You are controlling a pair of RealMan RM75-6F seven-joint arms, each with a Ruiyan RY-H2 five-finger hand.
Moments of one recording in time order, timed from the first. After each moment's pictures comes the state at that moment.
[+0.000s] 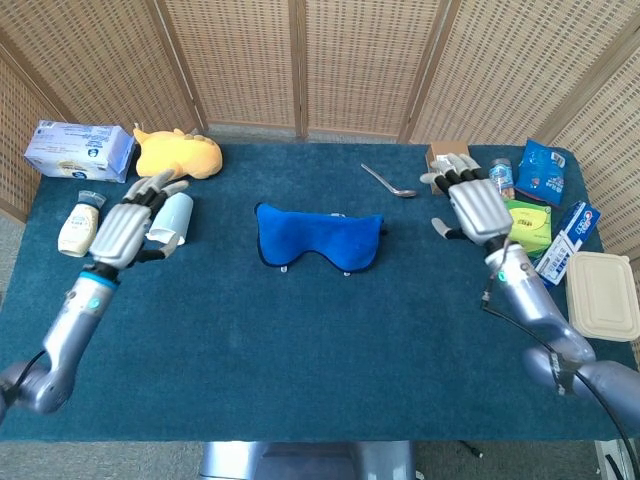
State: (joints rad) left arm -0.63 -1.24 -0.18 -1.49 1.27 1.13 -0.19; right arm 0.78 -1.23 0.24 -1.34 -1.23 0.97 0.04
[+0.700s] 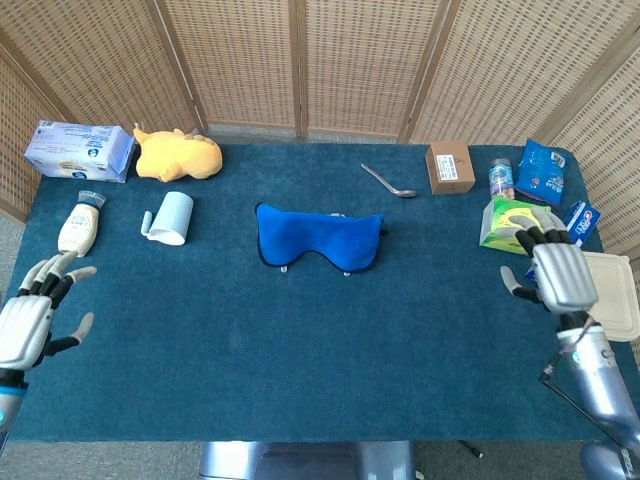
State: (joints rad) left arm -0.23 -1.04 0.04 -1.76 1.42 1.48 -0.10; right arm 0.43 -1.03 0.14 -1.70 -1.25 1.29 -0.01
